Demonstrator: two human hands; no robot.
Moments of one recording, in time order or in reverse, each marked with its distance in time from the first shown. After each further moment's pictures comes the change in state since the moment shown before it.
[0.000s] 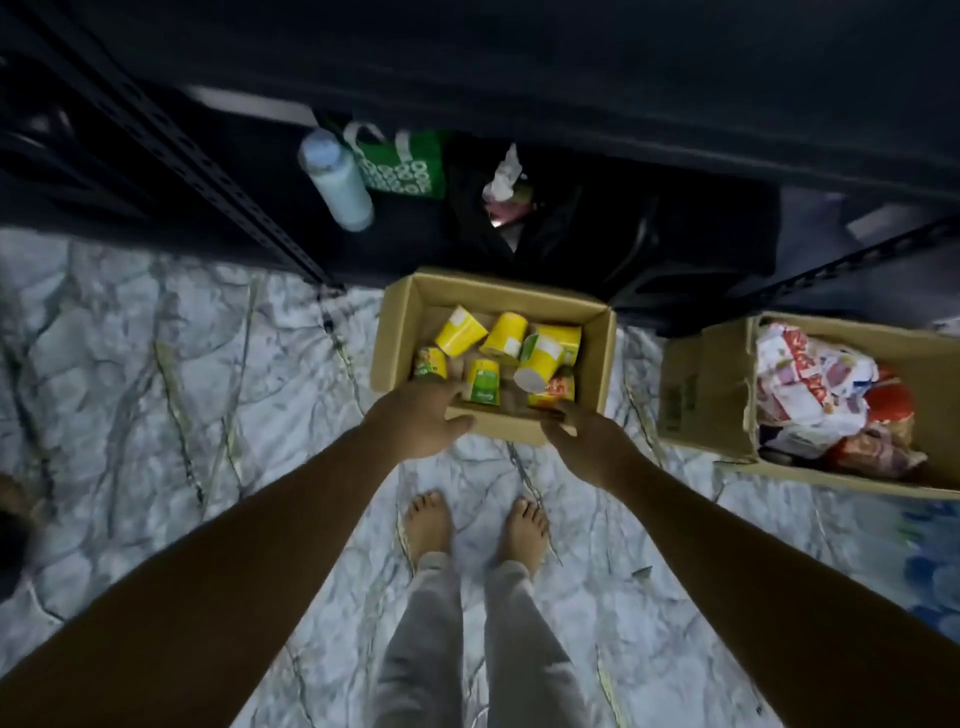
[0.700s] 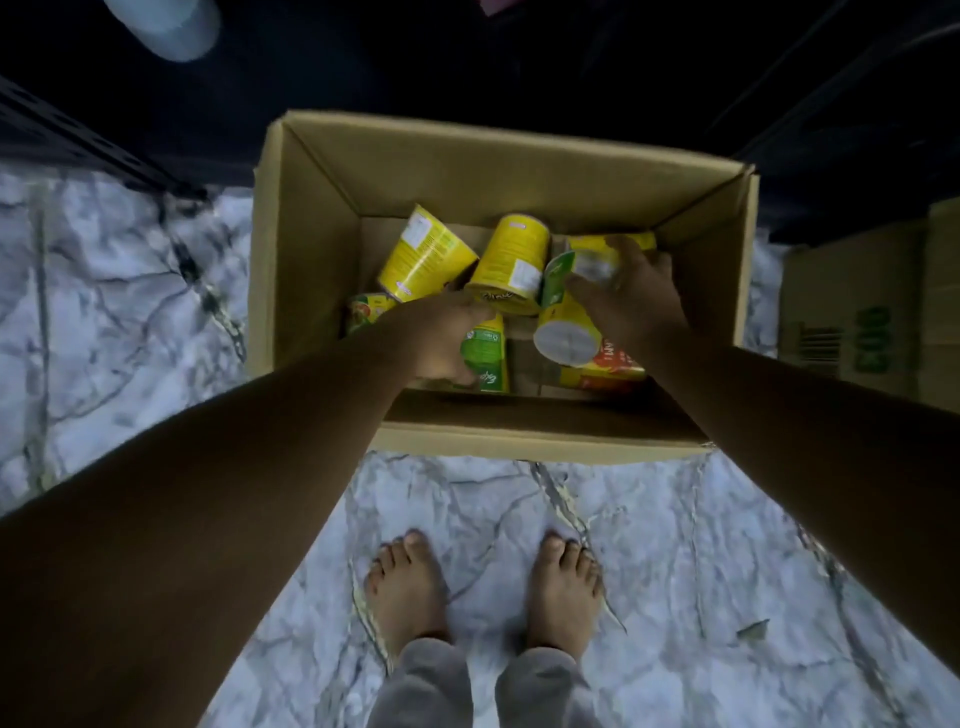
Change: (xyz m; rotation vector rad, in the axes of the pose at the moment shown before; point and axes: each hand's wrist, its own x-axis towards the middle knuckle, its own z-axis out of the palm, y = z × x) left_hand 0.359 -0.151 0.197 0.026 0.024 0.072; right_hand 0.349 0.111 0.098 0.182 0.389 0.071
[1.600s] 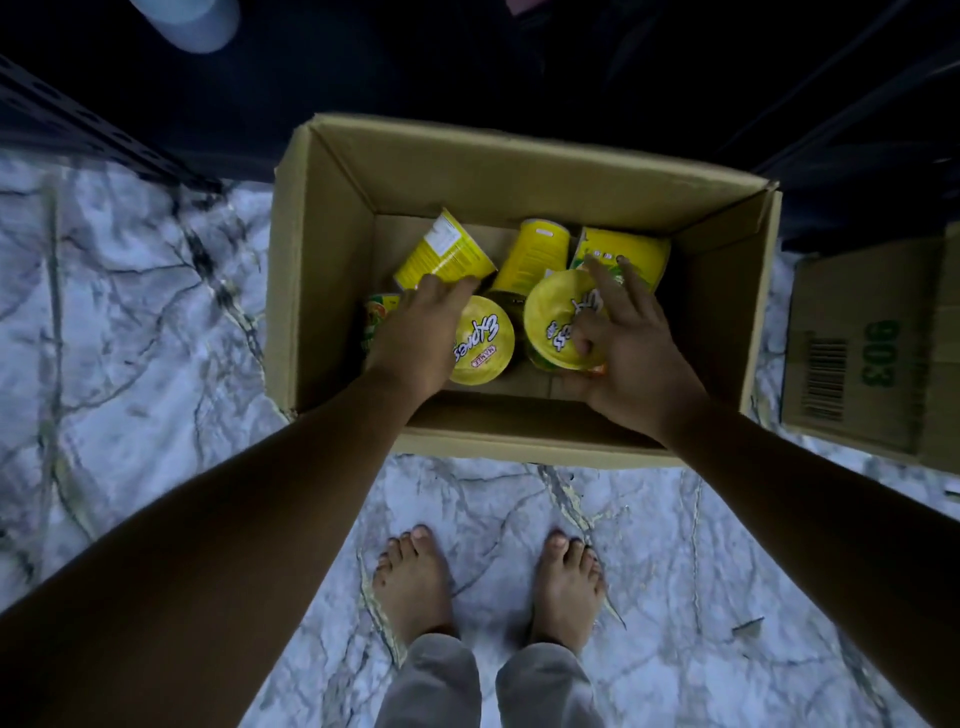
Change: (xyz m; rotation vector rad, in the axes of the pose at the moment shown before) left_hand -0.025 0.008 -0.030 0.166 0.307 -0.079; right_hand -0.048 0.014 0.003 -0.336 -0.128 -0.612
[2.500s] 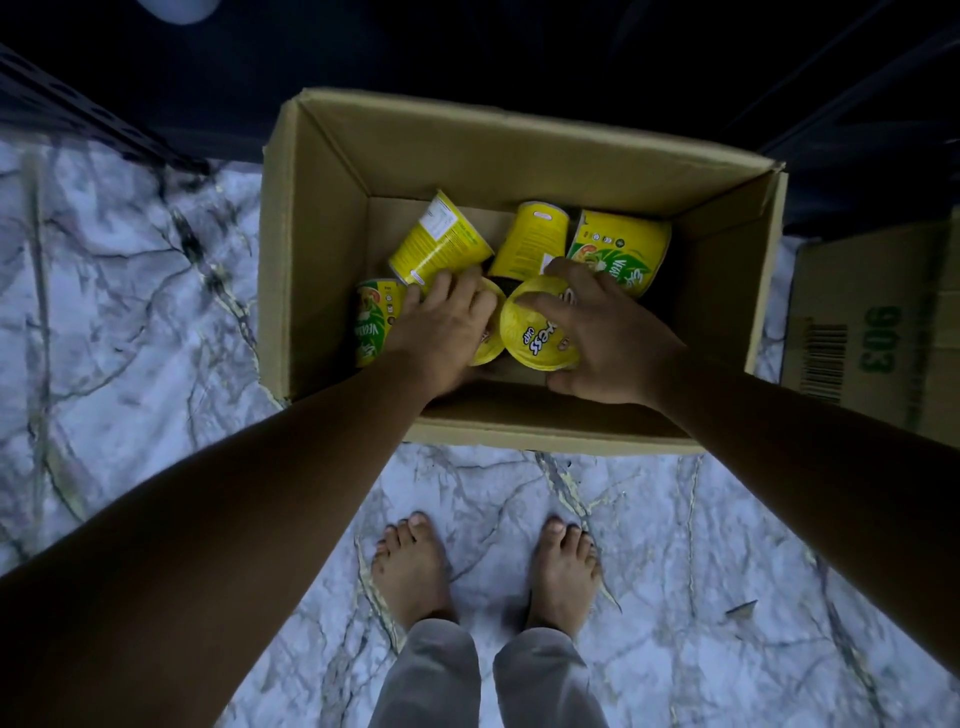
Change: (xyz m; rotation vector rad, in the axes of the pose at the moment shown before) left_hand -0.013 0.020 0.019 0.312 -0.093 0.233; right_hand 0.026 -0.013 -0.008 -0.166 -0.271 -0.080
